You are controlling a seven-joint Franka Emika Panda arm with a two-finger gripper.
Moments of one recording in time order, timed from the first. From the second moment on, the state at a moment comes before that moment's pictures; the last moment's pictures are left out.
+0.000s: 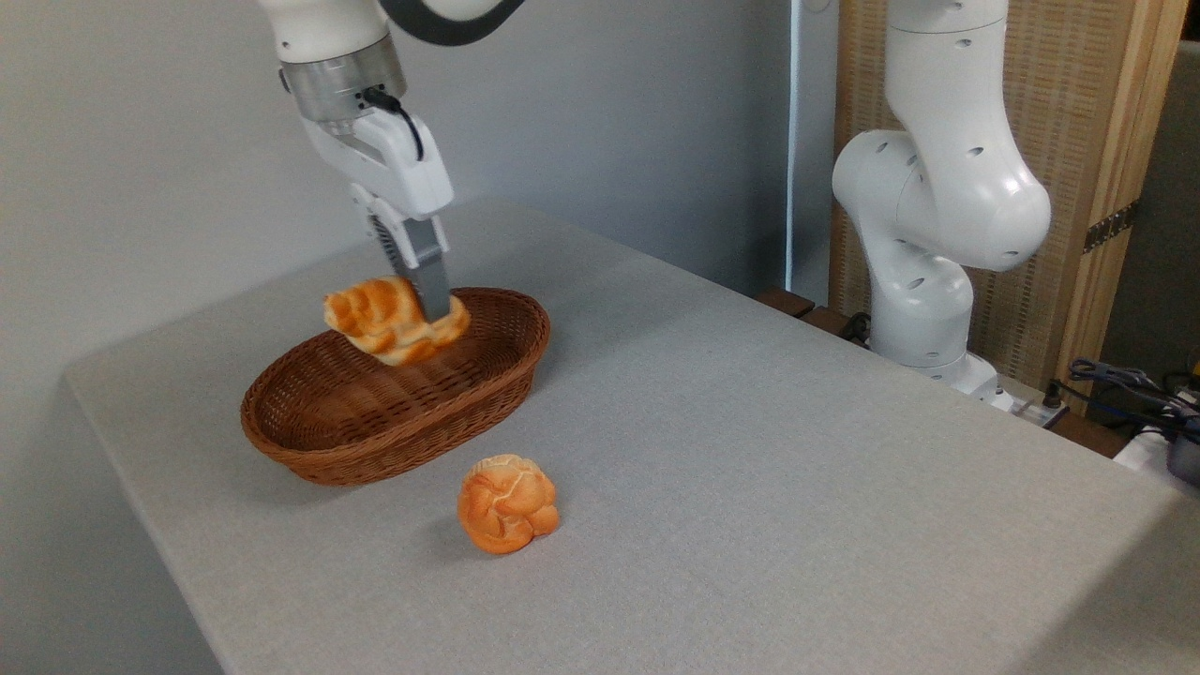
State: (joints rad) arm -0.15 0.05 -0.19 -1.67 -0.03 1.64 0.50
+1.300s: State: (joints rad) arm -0.15 0.06 0.01 -1.79 -0.03 1.51 0.86
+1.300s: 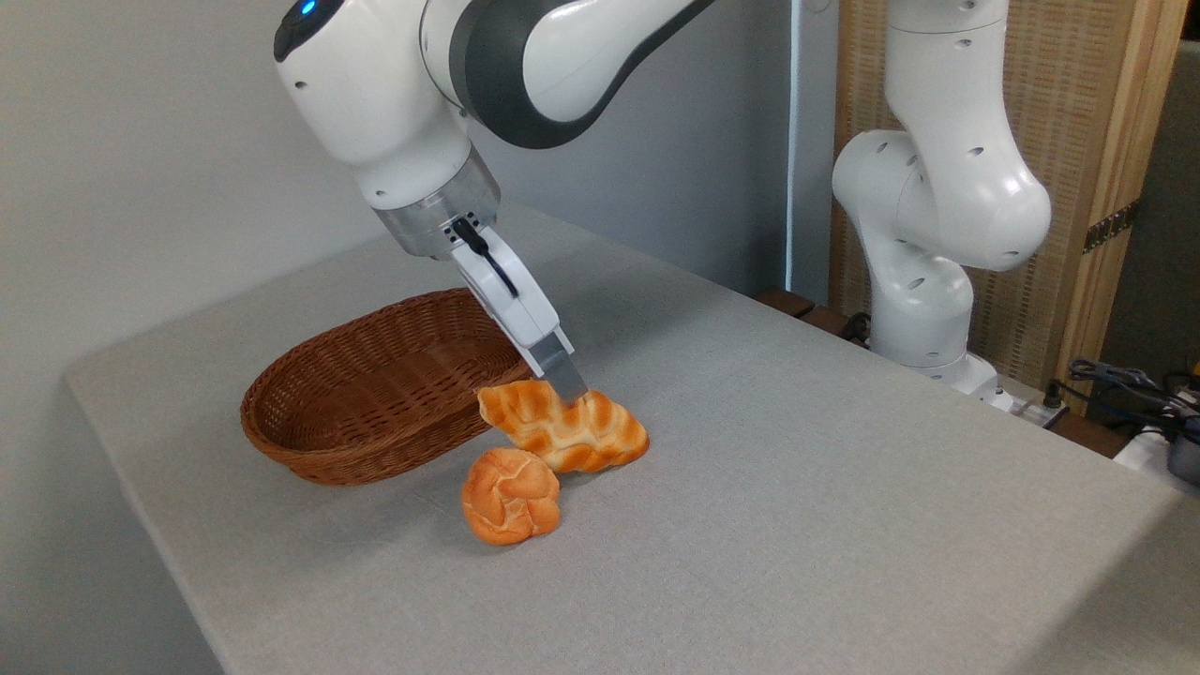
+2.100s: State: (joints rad) arm -0.15 0.05 0.01 -1.75 -0.03 1.53 0.86
